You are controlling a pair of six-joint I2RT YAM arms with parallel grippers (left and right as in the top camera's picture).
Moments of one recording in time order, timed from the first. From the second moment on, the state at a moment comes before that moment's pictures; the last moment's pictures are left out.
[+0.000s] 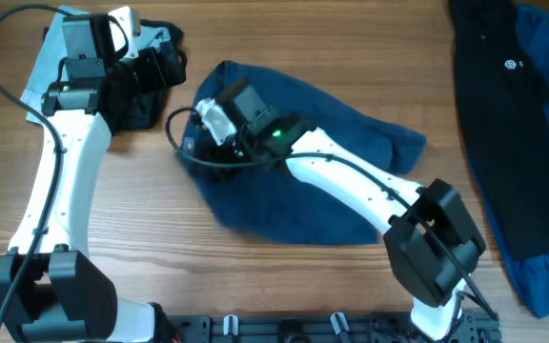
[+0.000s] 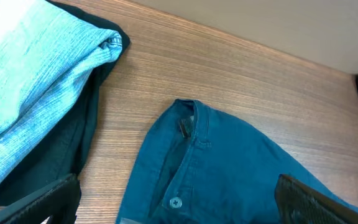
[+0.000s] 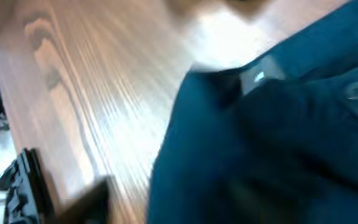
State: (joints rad) left arm 0.04 1.63 1.40 -0.56 0.27 -0.26; right arm 0.78 1.96 1.51 -0.49 -0.45 0.15
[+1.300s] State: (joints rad) left arm -0.10 1.69 1.40 -0.54 0.29 -0.25; right arm 0.06 2.09 1.33 -0.33 0.08 0.18
